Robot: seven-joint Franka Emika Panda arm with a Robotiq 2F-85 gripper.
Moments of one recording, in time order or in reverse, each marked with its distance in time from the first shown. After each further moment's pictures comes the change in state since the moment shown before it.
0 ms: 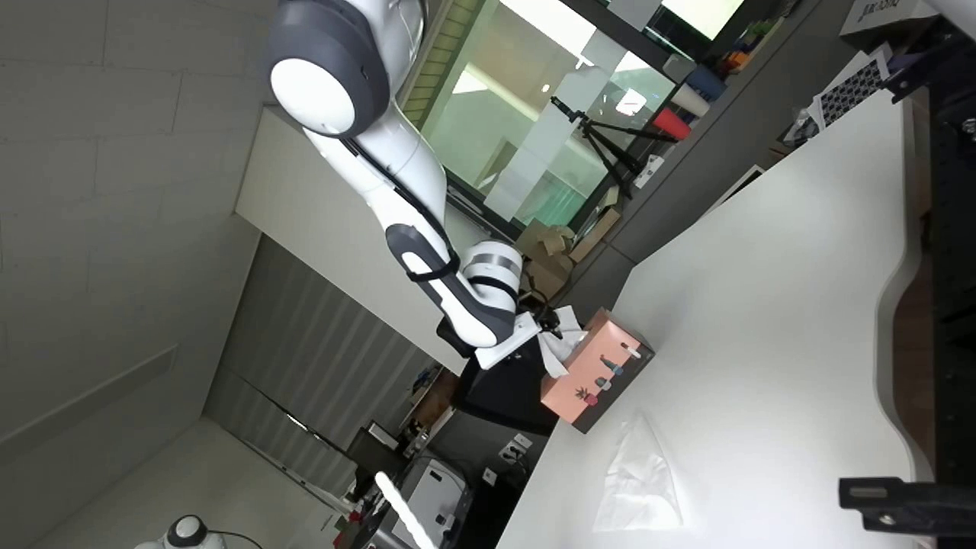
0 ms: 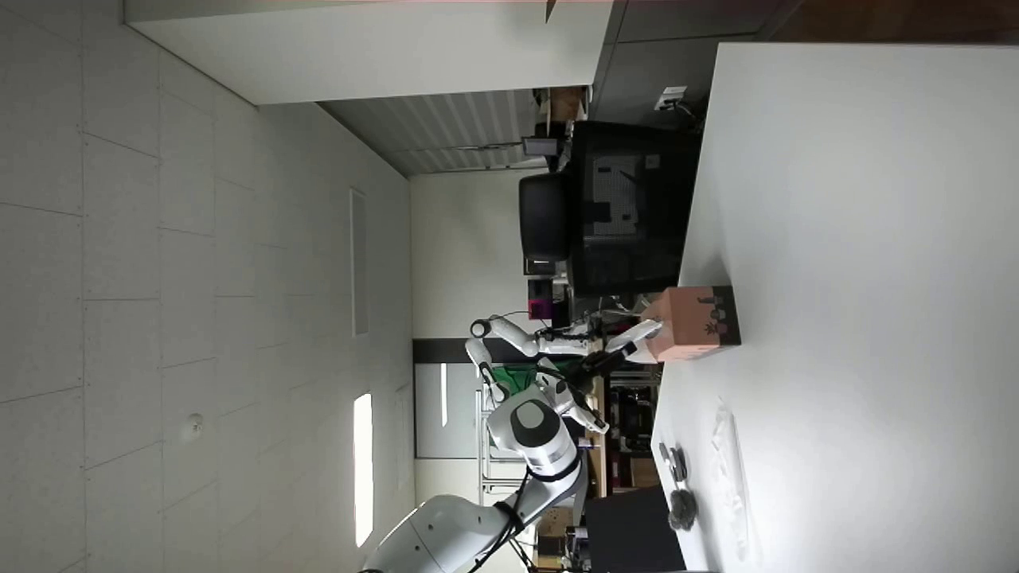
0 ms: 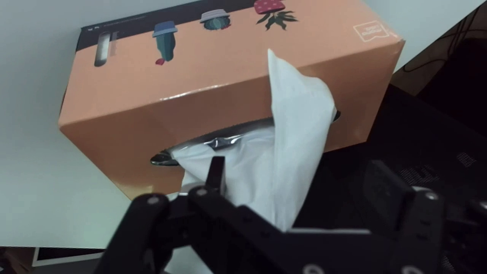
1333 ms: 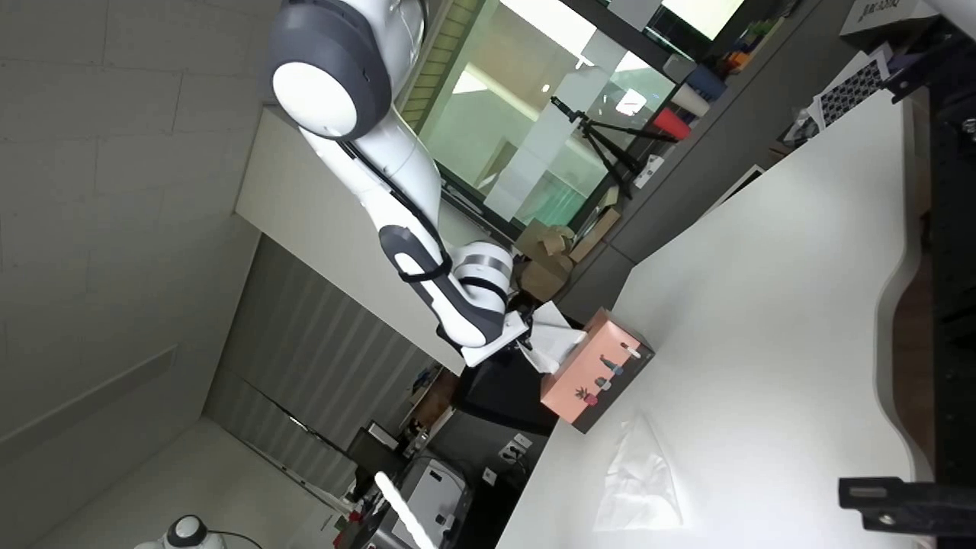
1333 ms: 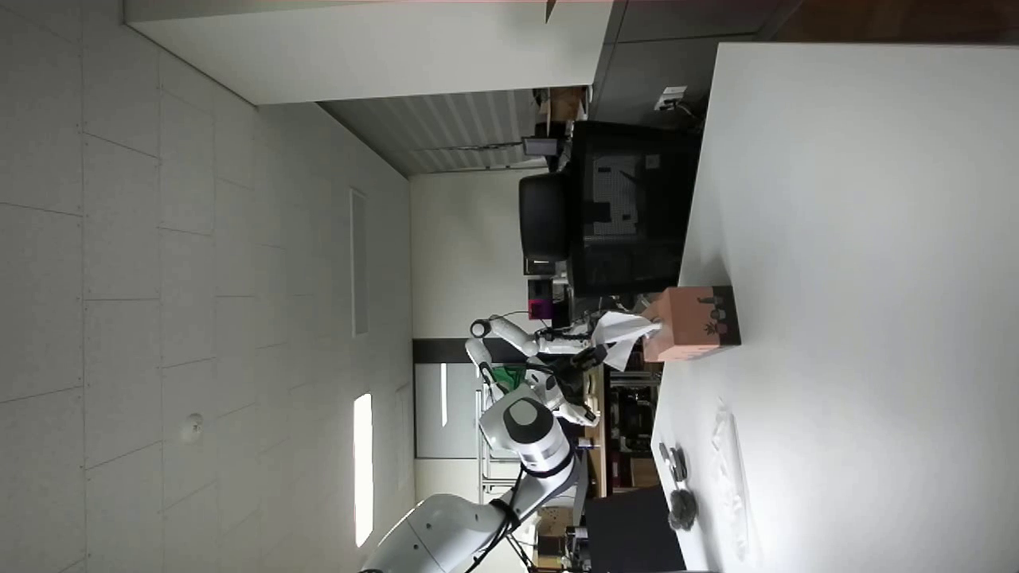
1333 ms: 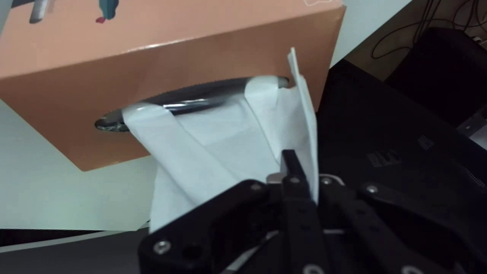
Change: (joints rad) arm 0.006 0.004 -0.010 0.049 0.014 0.043 -0.040
